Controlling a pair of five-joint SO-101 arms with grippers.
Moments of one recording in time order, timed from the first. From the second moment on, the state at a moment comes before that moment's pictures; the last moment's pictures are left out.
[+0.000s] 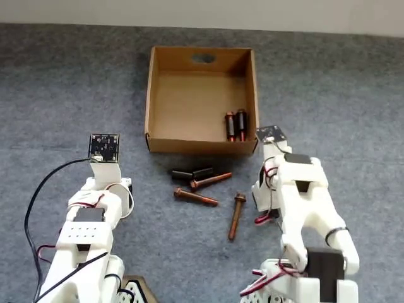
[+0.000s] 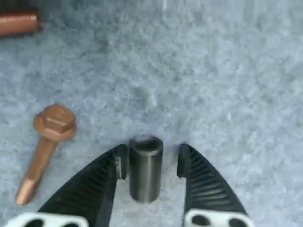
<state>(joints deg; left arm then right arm) -7.3 -50.0 84.5 25.4 -0.2 0.1 -10.1 48.4 56.6 21.1</state>
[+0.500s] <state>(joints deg) -7.3 -50.0 84.5 25.4 -0.2 -0.2 -15.9 47.3 60.8 23.9</state>
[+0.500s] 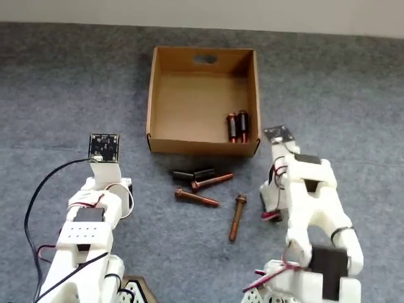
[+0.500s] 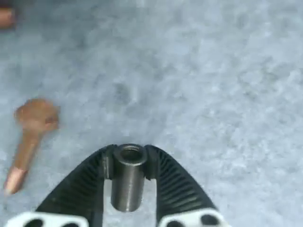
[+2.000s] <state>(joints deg) 15.4 -17.2 31.5 81.8 2.2 -4.0 -81.4 93.1 39.6 5.8</state>
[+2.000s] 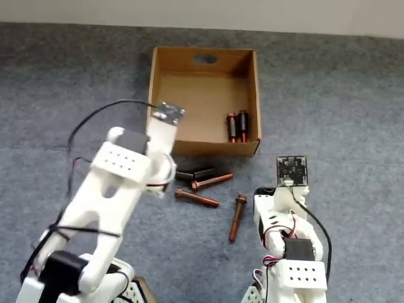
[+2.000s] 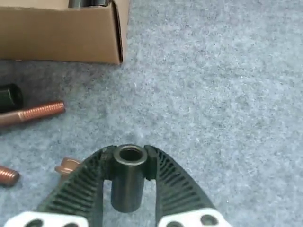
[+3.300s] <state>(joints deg) 18.4 7.3 22.6 74.9 2.6 -4.0 -81.4 93.2 39.6 5.8</state>
